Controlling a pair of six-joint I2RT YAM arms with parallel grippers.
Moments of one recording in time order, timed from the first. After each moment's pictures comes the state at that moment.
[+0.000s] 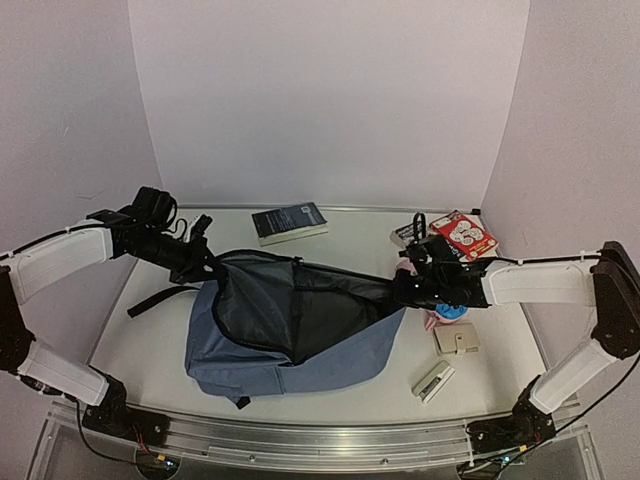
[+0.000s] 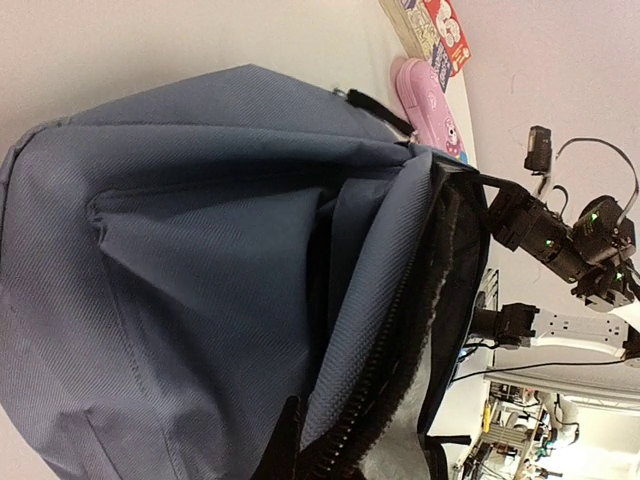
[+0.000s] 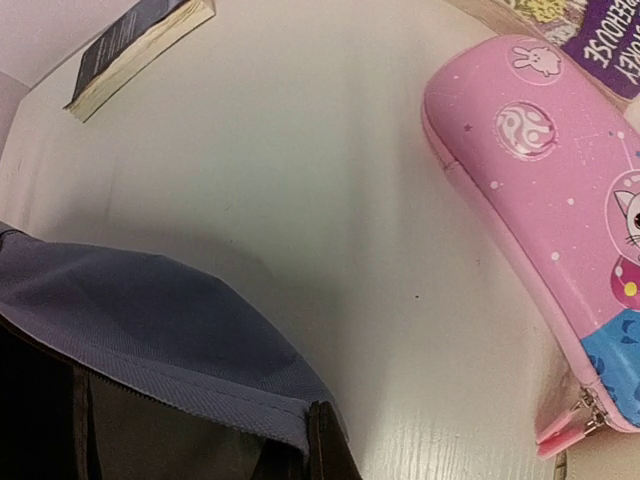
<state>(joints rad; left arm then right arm) -0.35 1.32 1.00 -0.60 0.67 -0.50 0.70 1.52 0.85 -0.16 0.20 0.76</state>
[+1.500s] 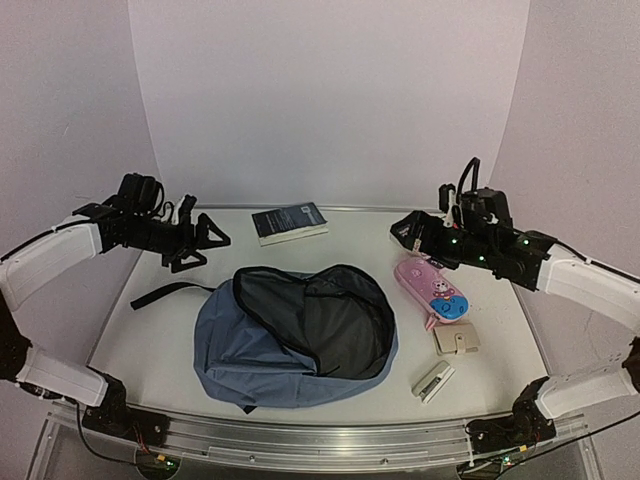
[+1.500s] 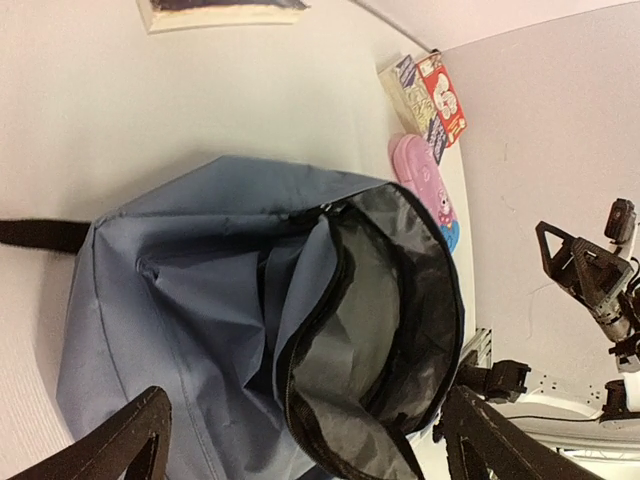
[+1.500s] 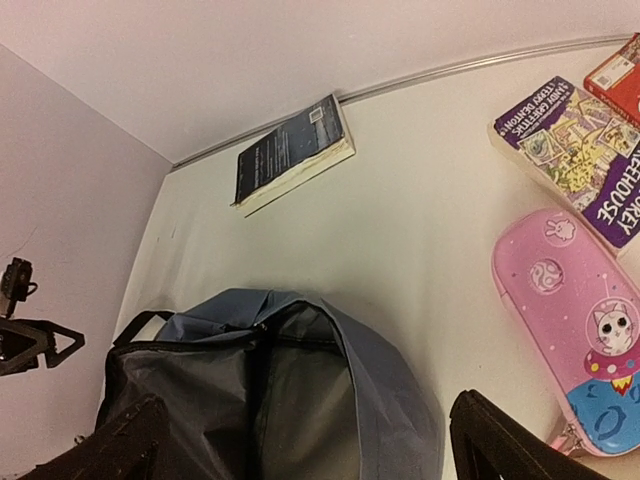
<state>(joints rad) -0.31 1.27 1.04 -0.55 0.59 -0.57 0.63 1.22 0.96 -0.23 0.05 0.70</state>
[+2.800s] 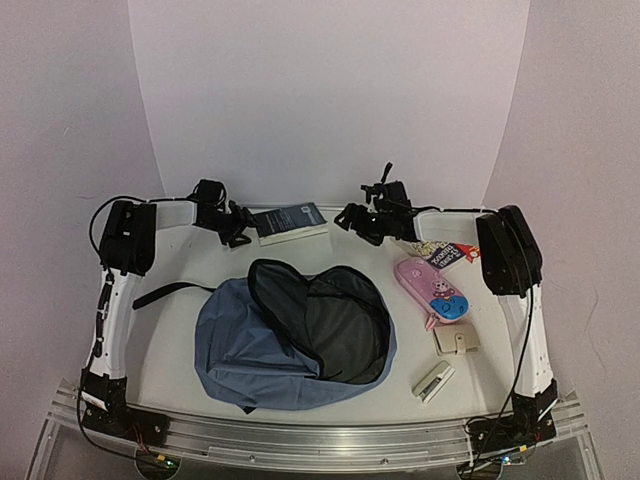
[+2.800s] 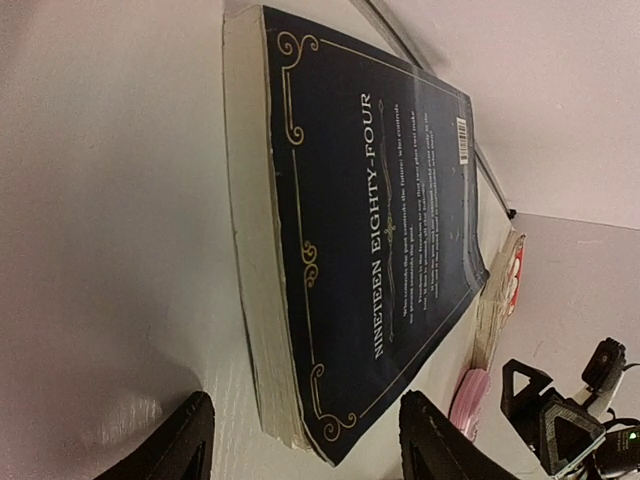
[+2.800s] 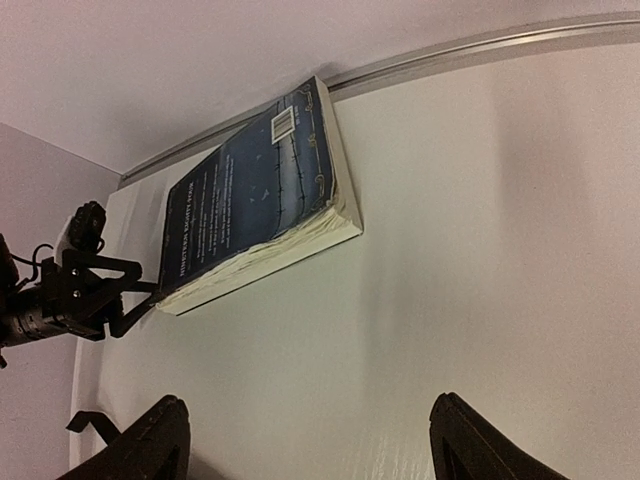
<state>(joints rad) -0.22 2.51 1.99 -0.29 0.62 -0.82 0.49 2.32 1.78 -0.02 -0.19 0.67</state>
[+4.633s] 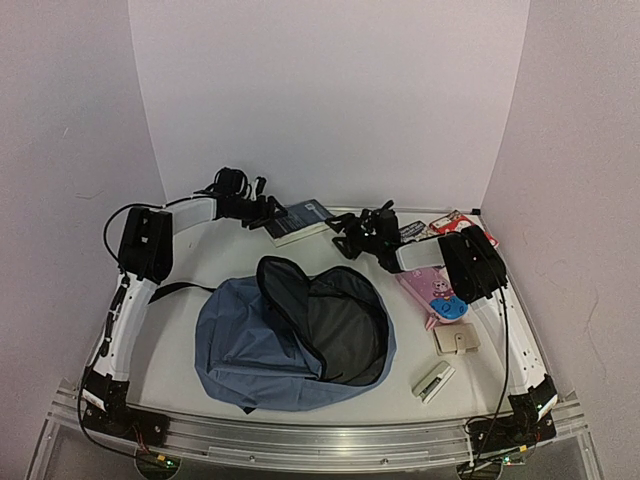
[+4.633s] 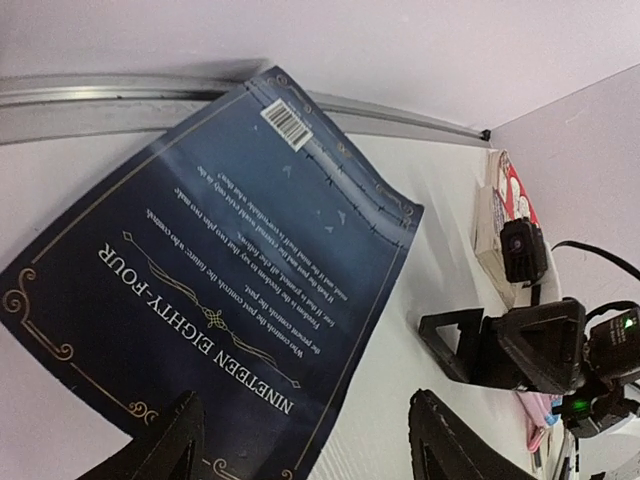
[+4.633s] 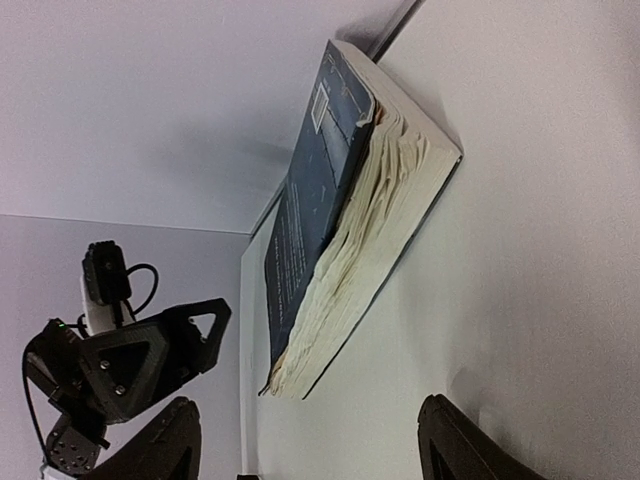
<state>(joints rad) -0.31 2.62 2.26 -0.27 0.61 -0.44 0.48 2.67 1.89 0.55 -0.38 1.25</state>
